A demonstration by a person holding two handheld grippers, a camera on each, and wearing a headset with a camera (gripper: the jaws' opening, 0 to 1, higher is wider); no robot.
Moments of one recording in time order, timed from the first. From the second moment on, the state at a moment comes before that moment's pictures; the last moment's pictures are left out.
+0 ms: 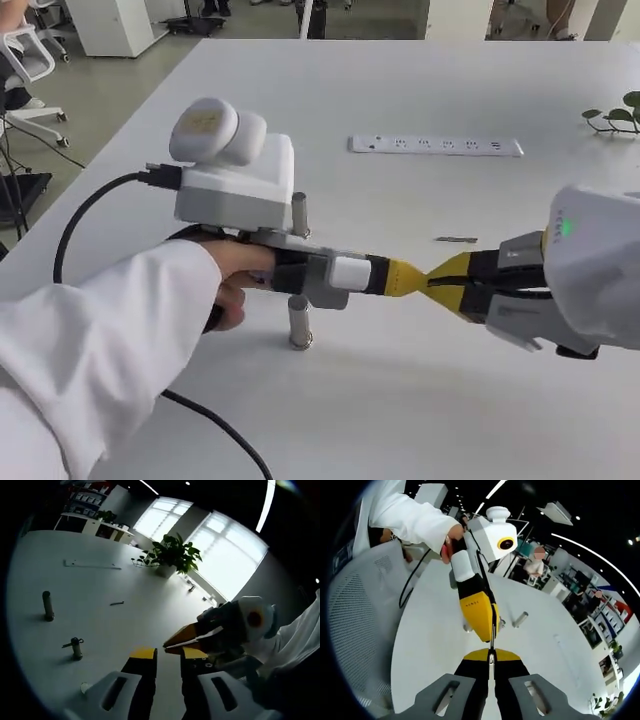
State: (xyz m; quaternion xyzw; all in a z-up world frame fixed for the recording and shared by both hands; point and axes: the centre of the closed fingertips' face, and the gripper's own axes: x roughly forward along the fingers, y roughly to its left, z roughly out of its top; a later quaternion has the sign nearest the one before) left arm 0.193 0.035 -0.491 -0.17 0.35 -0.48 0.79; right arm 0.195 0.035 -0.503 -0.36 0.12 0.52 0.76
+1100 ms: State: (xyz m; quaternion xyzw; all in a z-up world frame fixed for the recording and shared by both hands) left arm 0.189 0.037 -0.504 -0.15 0.38 -0.48 0.77; right arm 0.186 0.042 -0.507 -0.39 0.11 0.53 0.74
